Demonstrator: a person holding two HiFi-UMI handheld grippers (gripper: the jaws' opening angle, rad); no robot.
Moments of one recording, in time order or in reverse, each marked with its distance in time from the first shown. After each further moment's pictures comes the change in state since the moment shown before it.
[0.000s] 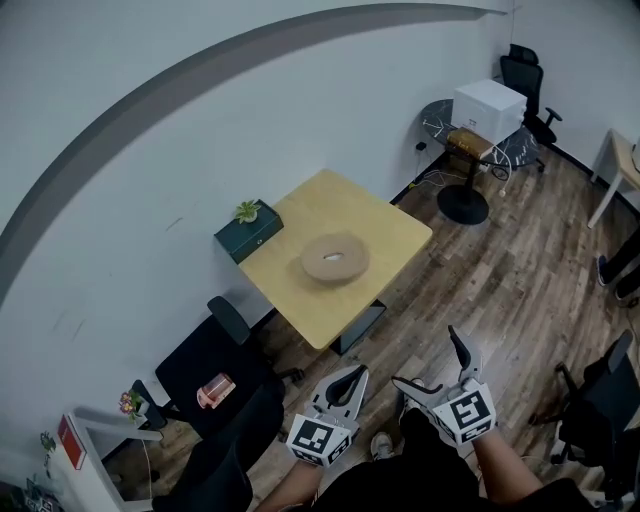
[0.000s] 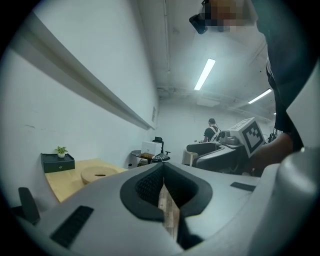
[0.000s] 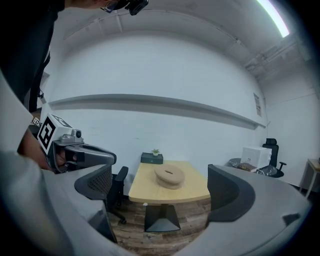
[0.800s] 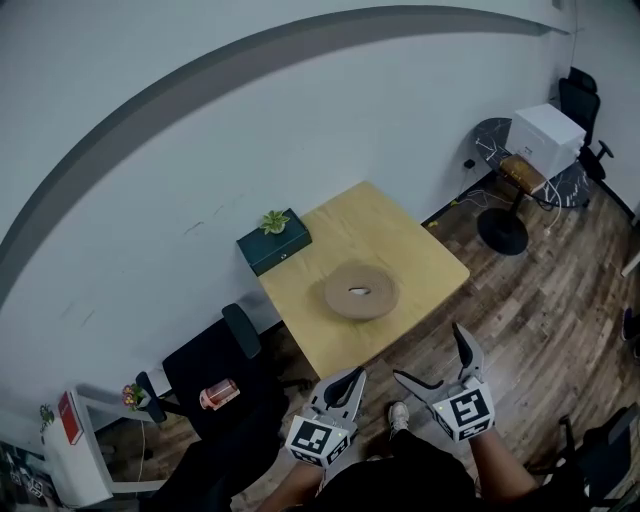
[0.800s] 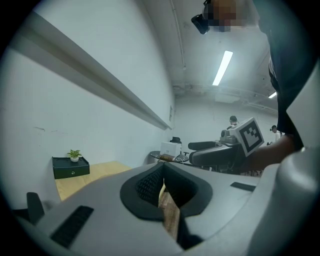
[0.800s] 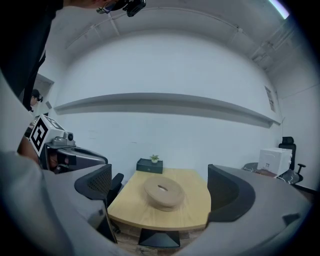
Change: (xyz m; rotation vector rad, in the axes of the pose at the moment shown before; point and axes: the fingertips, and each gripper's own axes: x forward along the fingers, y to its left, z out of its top) left arm 0.084 0.118 0.014 -0.027 0.005 0.206; right arm 0.147 -0.088 0.033 -0.005 -0.056 0.116
